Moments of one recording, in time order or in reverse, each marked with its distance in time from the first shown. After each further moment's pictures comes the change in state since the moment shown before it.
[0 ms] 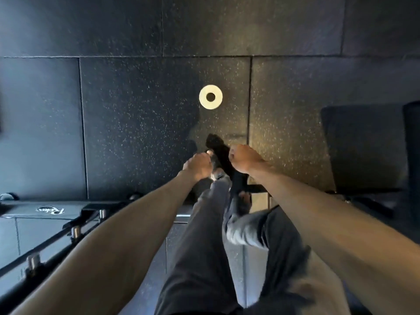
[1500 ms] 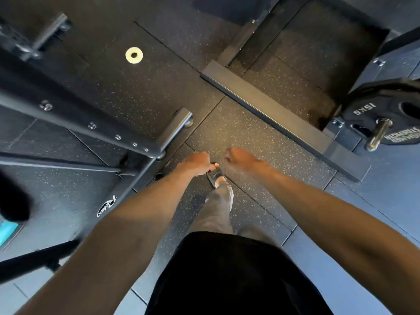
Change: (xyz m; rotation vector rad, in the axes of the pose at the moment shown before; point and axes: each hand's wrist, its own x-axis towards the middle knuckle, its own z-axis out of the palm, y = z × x) left_hand -0.565 -0.481 0.366 0.929 -0.110 0.596; right_hand -0.607 -0.267 0.727 0.658 0.429 0.269
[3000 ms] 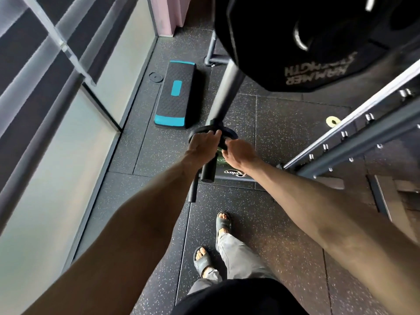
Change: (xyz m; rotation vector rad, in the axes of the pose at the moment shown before) left_hand -0.566 -0.580 0.268 -0.179 0.962 -0.579; right_hand -0.182 -0.625 0.534 -0.857 0.141 -0.861
